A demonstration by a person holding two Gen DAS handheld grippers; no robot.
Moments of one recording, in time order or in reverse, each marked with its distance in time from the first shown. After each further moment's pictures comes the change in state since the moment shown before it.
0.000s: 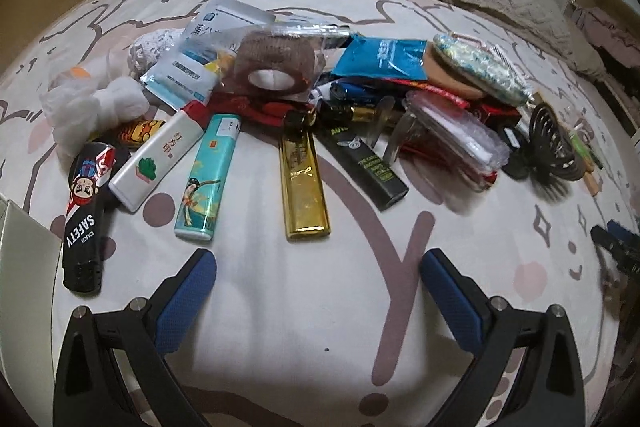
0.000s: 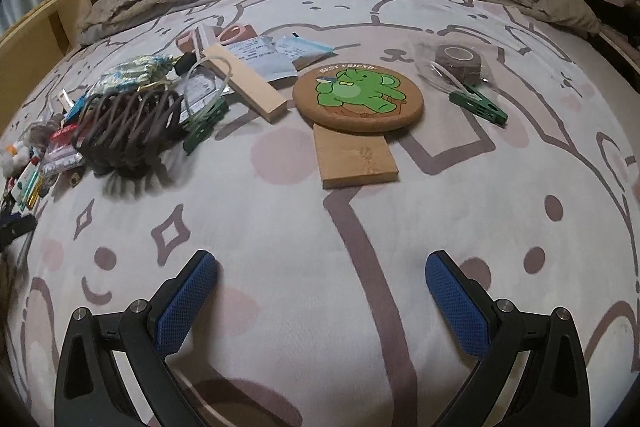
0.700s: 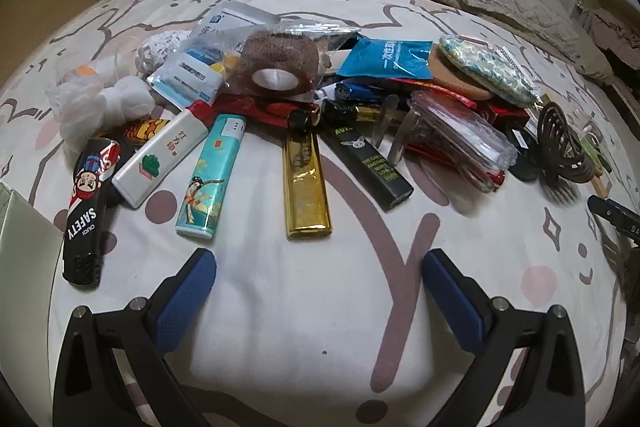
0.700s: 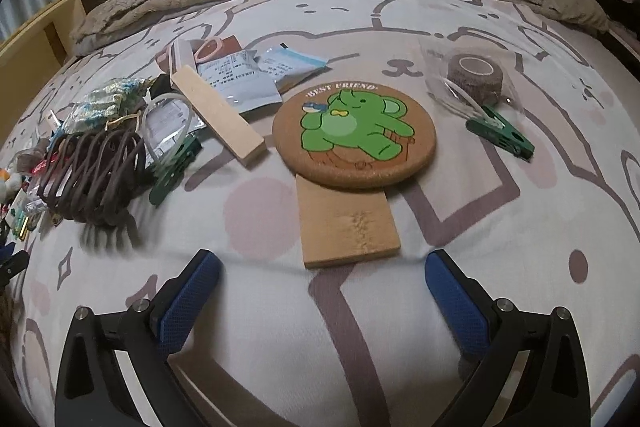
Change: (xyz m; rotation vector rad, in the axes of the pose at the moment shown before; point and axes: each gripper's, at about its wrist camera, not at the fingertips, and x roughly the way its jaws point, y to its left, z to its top) left arm 0.001 -0.001 -0.004 -0.019 -0.036 0.033; right arm 0.028 -0.012 0.031 0.004 -0.006 0.025
